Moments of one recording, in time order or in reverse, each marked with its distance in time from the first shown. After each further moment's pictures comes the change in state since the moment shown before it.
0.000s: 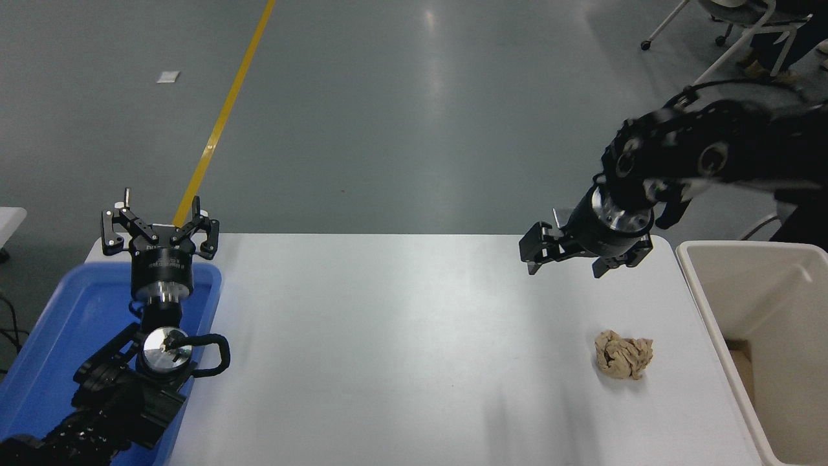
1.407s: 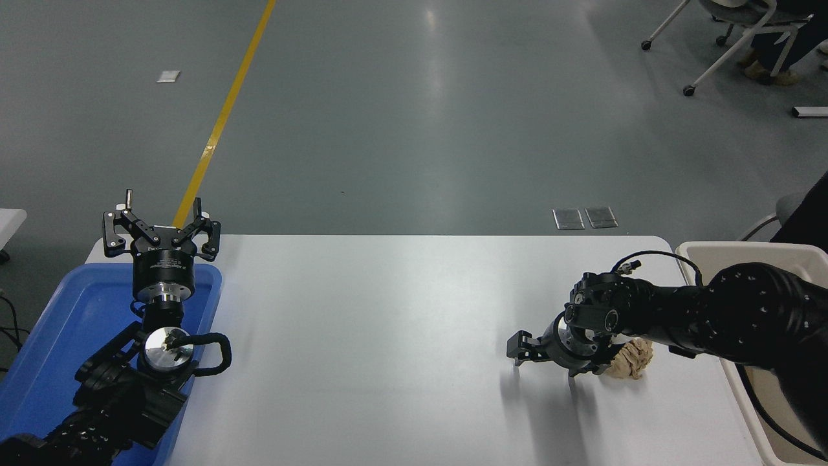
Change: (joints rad) left arm 0.000 -0.003 0.000 0.000 0.000 0.000 0.001; right arm -0.974 0.450 0.078 -0.715 0.056 -0.284 0.007
